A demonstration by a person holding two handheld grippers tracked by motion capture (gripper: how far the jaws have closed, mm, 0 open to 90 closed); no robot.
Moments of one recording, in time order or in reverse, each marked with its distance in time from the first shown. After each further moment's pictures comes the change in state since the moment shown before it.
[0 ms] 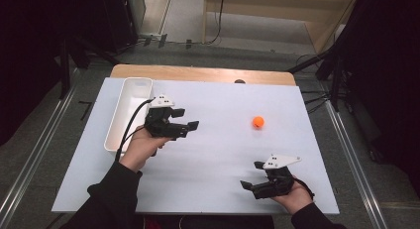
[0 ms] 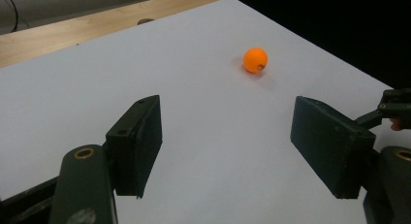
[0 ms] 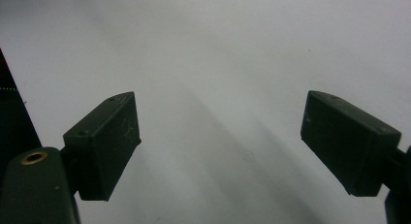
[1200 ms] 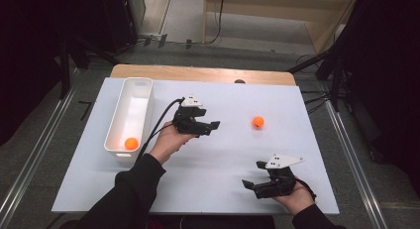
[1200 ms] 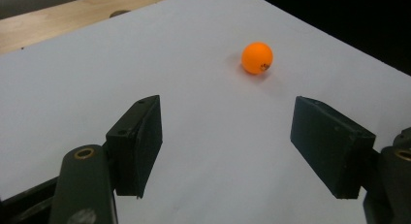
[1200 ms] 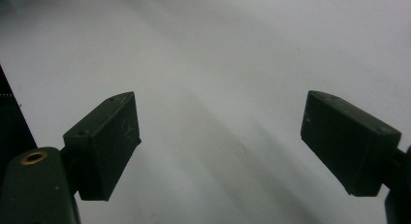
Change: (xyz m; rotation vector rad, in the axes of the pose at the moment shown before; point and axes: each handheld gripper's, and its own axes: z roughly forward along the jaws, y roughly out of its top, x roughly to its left) left arm -0.010 0.009 0.078 0.037 -0.015 0.028; right arm -0.002 -0.002 -0.003 -0.012 -0.018 0.014
